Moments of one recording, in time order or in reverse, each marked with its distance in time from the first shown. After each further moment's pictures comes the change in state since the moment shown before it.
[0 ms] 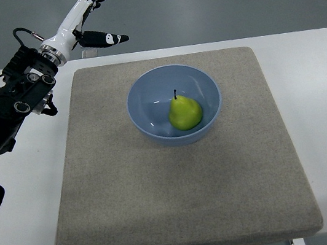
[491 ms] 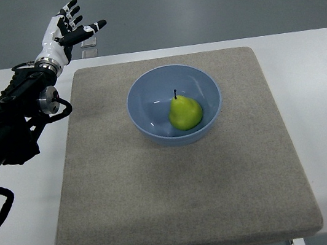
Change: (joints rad) left arm 0.021 -0.031 -0.011 0.023 -0.775 -0.006 0.169; right arm 0.000 0.000 0.000 0.000 0.000 0.000 0.000
